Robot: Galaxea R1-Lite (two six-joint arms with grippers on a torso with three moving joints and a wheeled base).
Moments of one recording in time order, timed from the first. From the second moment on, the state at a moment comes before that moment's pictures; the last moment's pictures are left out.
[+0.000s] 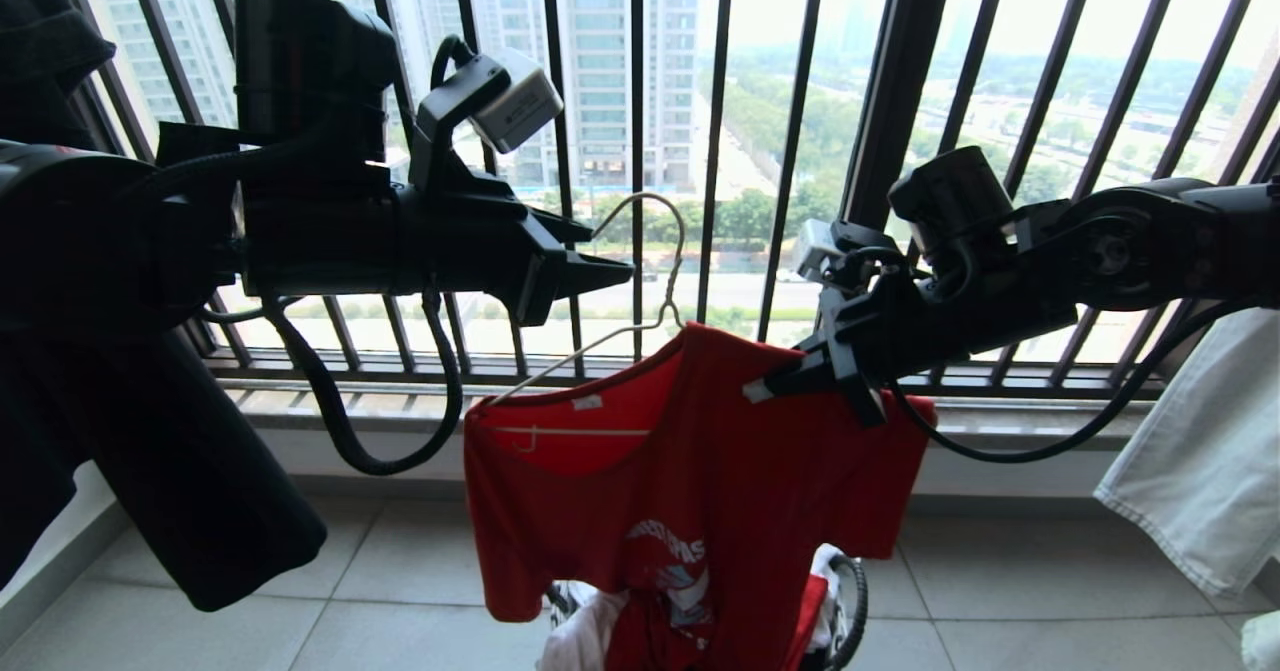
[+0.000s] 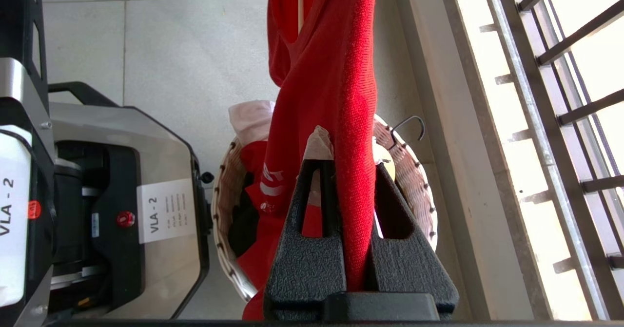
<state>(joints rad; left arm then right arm) -0.49 1.66 -1.41 -0.03 -0.39 0.34 0.35 1.90 -1.57 0.41 0.75 -0.75</state>
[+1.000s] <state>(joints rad) -0.31 1.44 -1.14 -0.03 -0.32 -0.04 0.29 1.86 -1.57 0.41 0.75 -0.67</state>
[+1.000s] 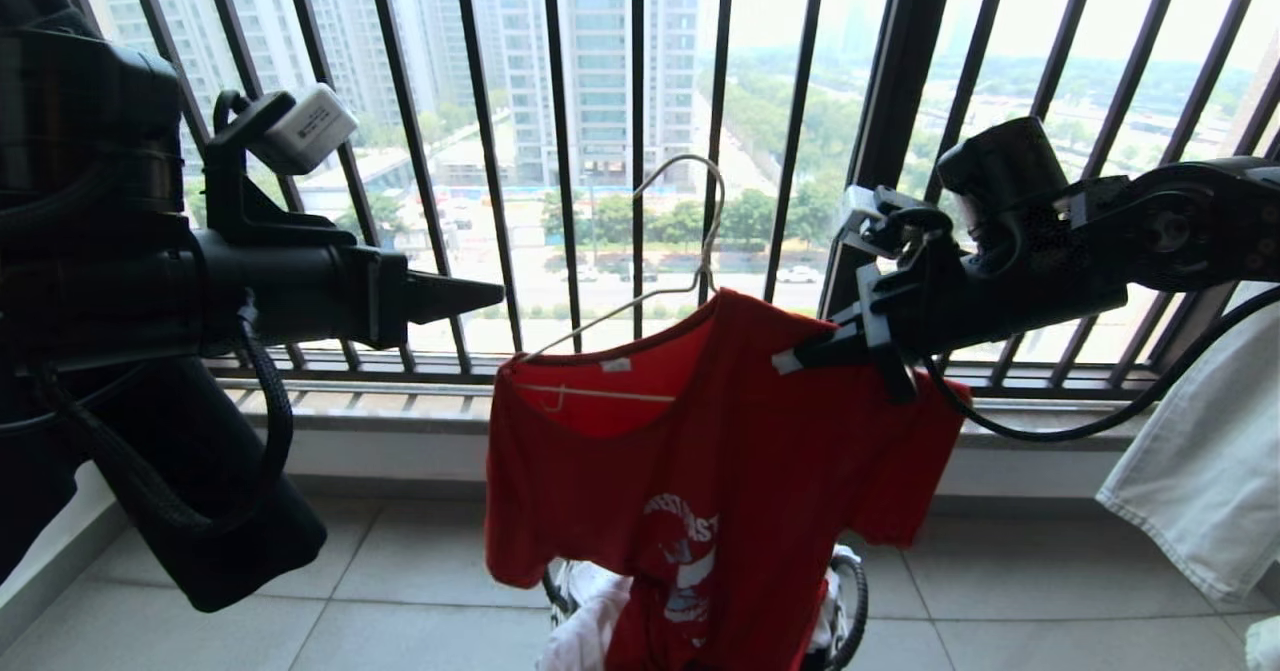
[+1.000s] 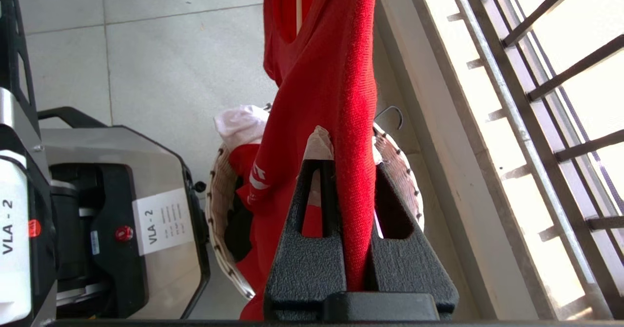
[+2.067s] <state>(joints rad) -0.47 1.62 -1.25 -0.02 0.13 -0.26 0.22 1.80 -1.55 0.18 0.69 -0.26</state>
